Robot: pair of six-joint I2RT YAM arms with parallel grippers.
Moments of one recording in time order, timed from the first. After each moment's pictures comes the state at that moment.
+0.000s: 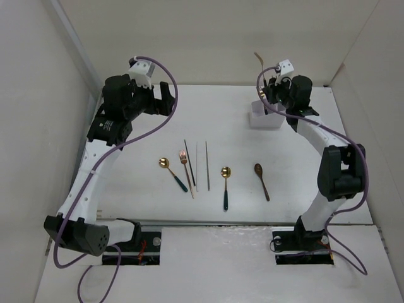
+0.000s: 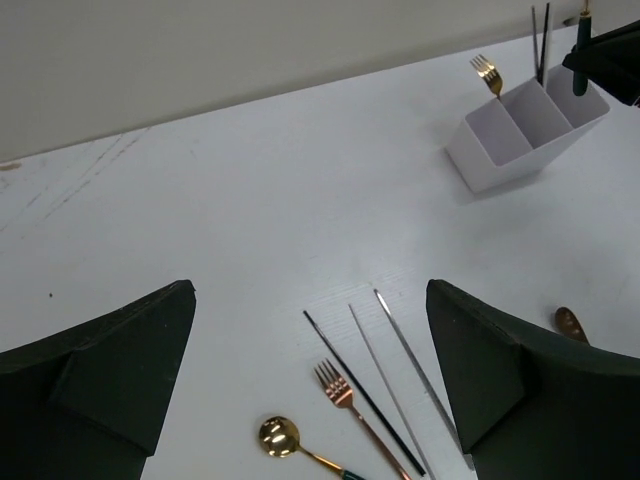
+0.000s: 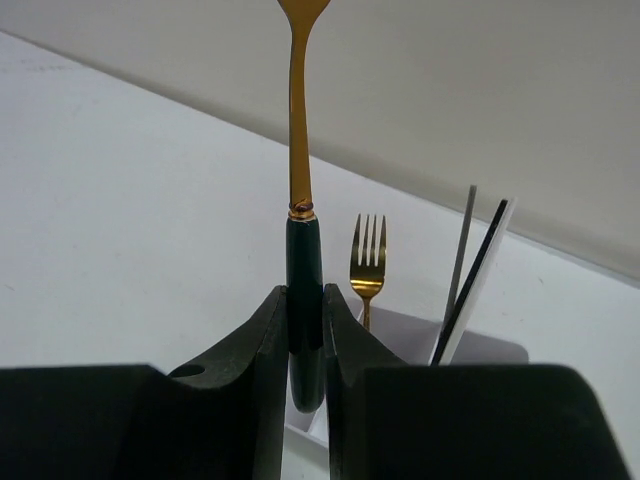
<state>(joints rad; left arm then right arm) -0.24 1.24 1.43 -0.45 0.23 -0.07 0.10 1.72 1.31 0.27 -0.31 -0.10</state>
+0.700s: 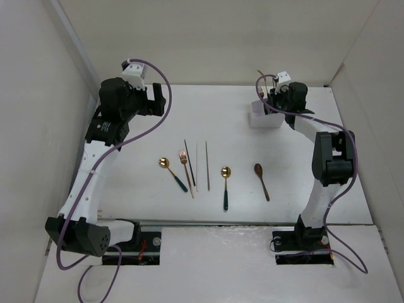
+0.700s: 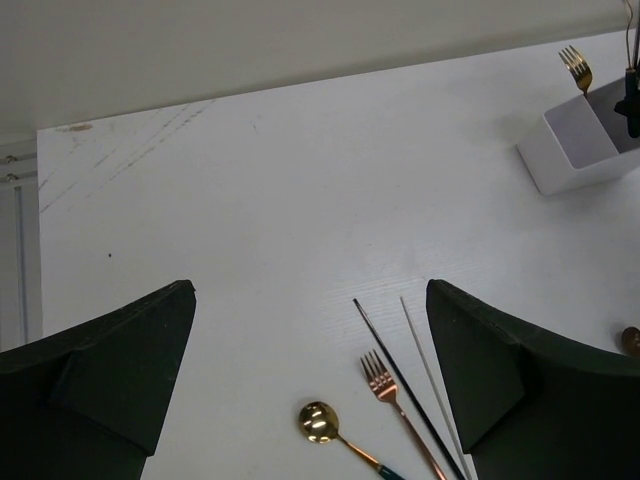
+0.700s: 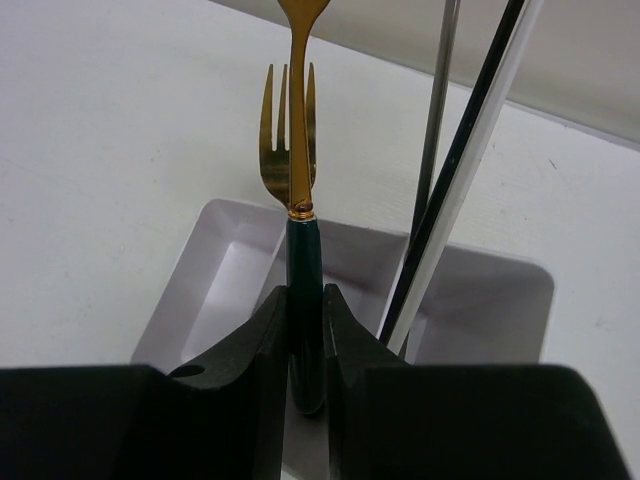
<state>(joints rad) -0.18 1.23 1.38 -0.45 0.14 -0.04 0.04 1.94 1.36 0.18 -0.26 -0.17</state>
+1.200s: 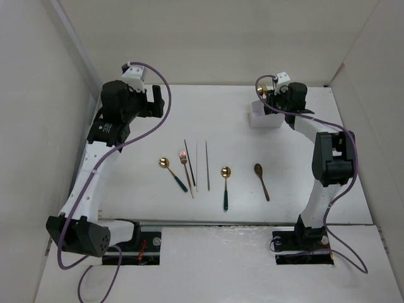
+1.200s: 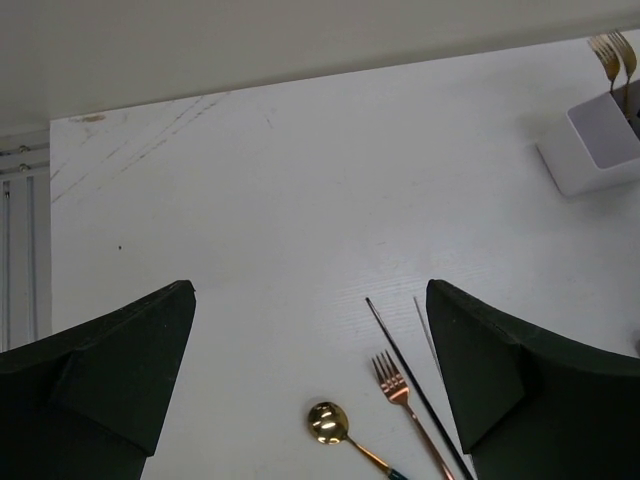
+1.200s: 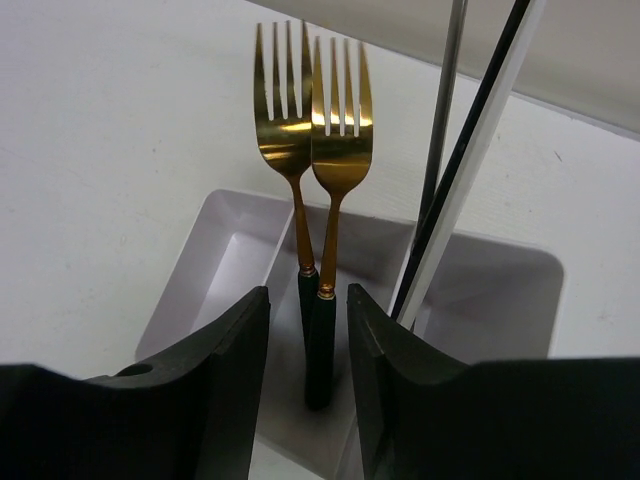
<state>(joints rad) -0.17 1.23 1.35 -0.42 0.12 -0.04 0.04 1.94 1.36 0.16 -0.26 -0.17</state>
